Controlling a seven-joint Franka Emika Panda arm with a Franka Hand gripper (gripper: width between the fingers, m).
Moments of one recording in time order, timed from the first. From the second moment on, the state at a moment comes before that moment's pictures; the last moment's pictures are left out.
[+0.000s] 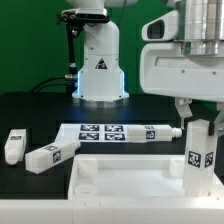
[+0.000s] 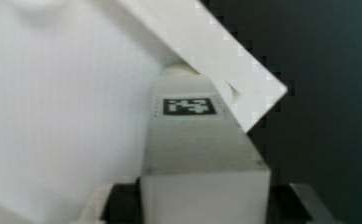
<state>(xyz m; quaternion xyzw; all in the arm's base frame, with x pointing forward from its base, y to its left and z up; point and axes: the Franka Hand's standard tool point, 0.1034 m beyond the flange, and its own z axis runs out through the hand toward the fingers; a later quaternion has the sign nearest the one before) 0.639 0.108 0.119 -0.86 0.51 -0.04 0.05</state>
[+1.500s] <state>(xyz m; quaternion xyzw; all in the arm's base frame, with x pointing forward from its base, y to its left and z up) 0.636 0.113 0.117 -0.91 0.40 -0.03 0.06</state>
